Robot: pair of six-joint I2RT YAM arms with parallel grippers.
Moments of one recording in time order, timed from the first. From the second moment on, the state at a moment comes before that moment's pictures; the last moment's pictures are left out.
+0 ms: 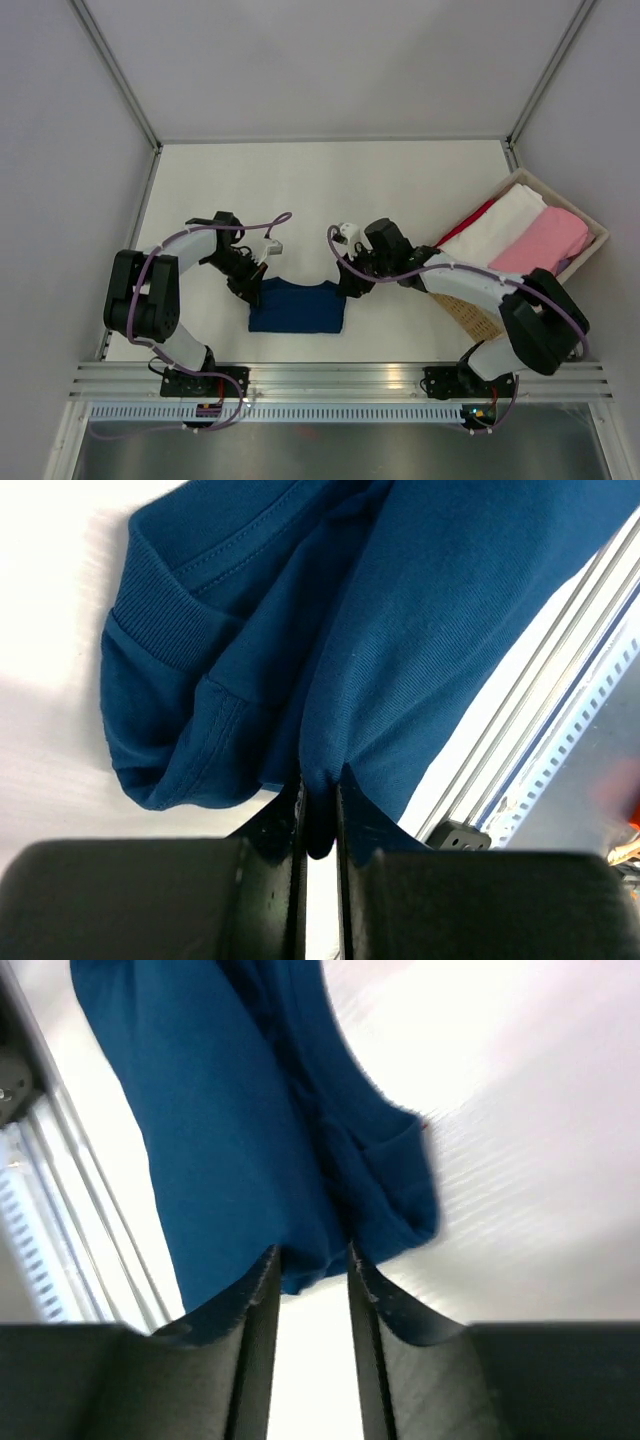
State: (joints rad) left arm -0.16 1.61 0.89 -0.94 0.62 0.73; right arm 0.68 1.54 0.79 -0.10 -0.57 0.07
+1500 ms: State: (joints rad) left arm -0.15 1.47 0.90 -0.93 0.45 0.74; right arm 1.36 1.65 0.74 0.03 0.51 -0.49
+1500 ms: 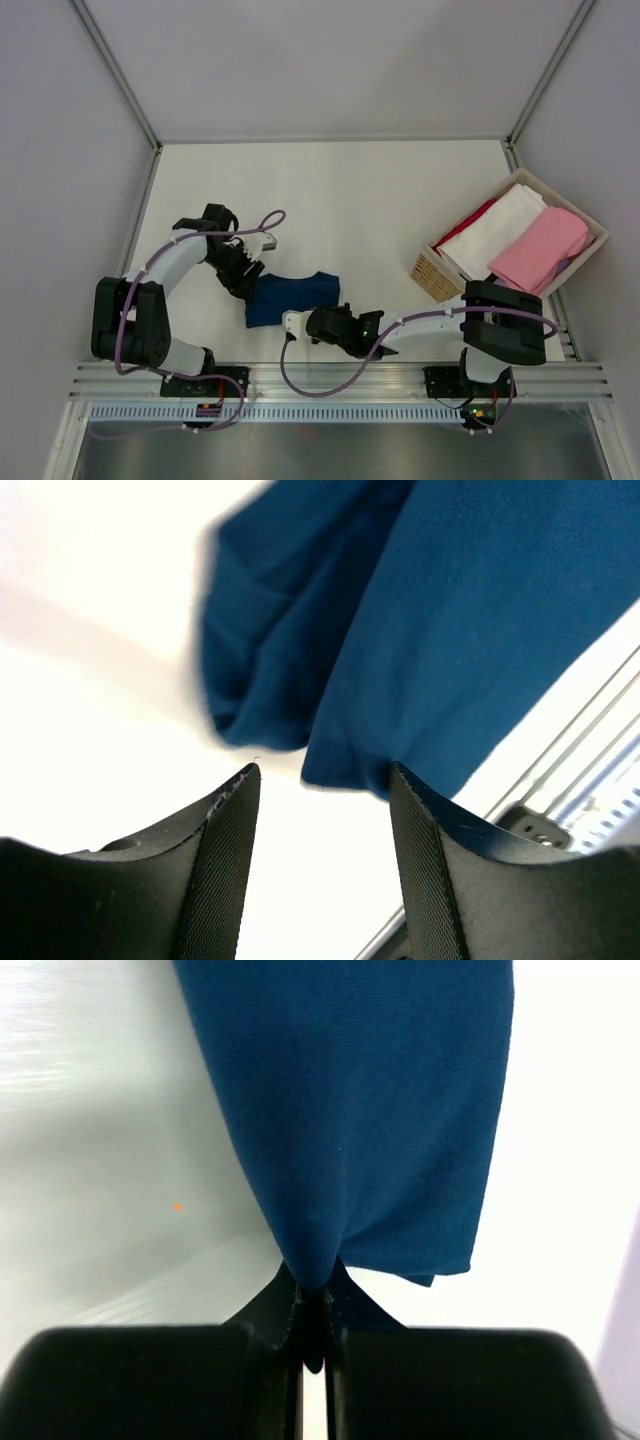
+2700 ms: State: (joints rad) left arm -0.48 0.91 0.59 -0.86 0.36 0.76; right arm 1.03 1.53 0.82 -0.19 -0.37 -0.27
